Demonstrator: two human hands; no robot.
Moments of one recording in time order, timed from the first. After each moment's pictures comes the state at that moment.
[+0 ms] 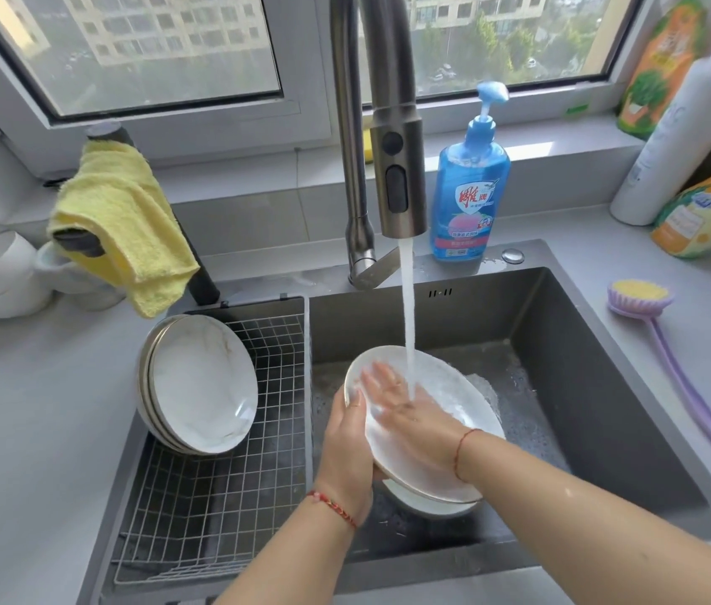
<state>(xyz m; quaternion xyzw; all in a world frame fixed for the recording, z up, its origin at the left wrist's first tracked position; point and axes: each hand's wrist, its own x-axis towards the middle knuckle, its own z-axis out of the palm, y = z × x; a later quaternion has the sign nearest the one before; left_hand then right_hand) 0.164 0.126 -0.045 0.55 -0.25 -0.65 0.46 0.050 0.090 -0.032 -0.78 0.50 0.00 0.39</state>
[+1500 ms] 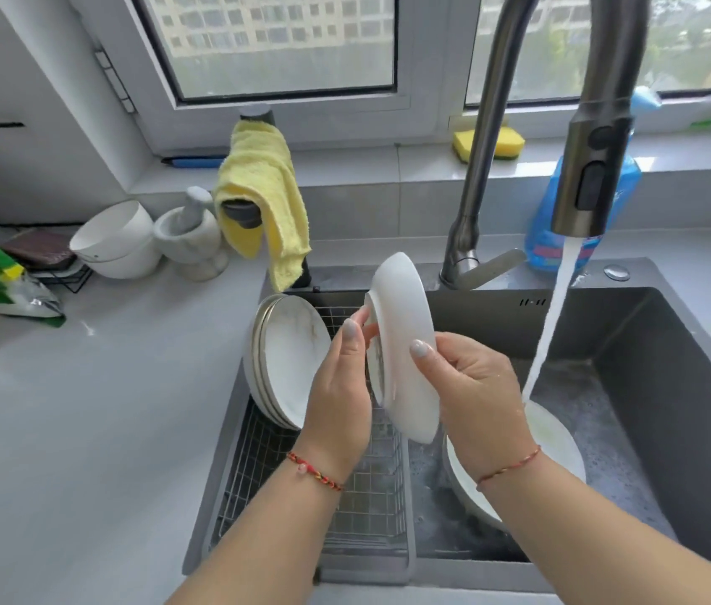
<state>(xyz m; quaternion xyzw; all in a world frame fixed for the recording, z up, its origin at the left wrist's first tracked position) 0.275 0.131 0.037 0.56 -0.47 -0.47 0.50 0.151 0.120 0.048 -0.56 0.50 -0.48 0.46</state>
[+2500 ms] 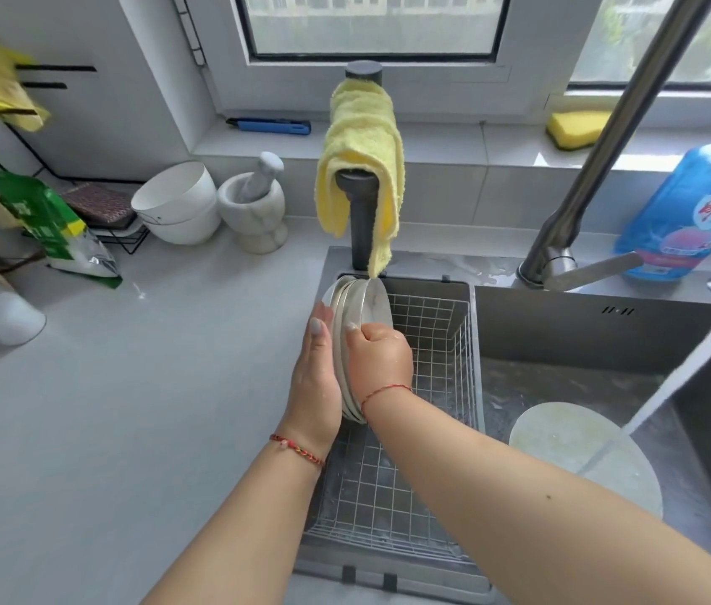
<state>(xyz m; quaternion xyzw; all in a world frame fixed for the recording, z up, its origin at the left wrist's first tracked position) 0.390 0.118 -0.013 0.59 -0.34 -0.45 0.58 0.328 0.067 -0.015 -0.55 0.62 -0.31 0.46</state>
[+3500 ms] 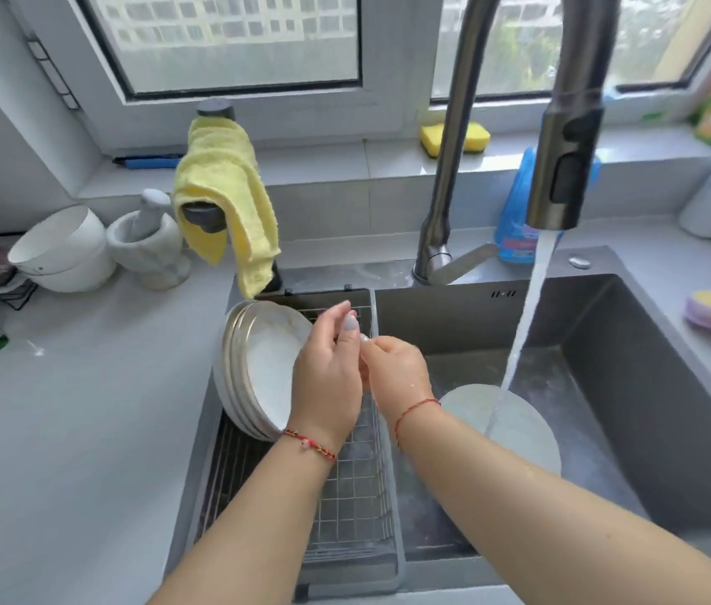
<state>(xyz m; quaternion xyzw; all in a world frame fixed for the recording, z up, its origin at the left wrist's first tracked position) 0.283 0.095 0.013 0.61 -0.48 -0.39 0.50 0.199 0.070 -0.006 -0.43 0.60 -0.38 0.56</state>
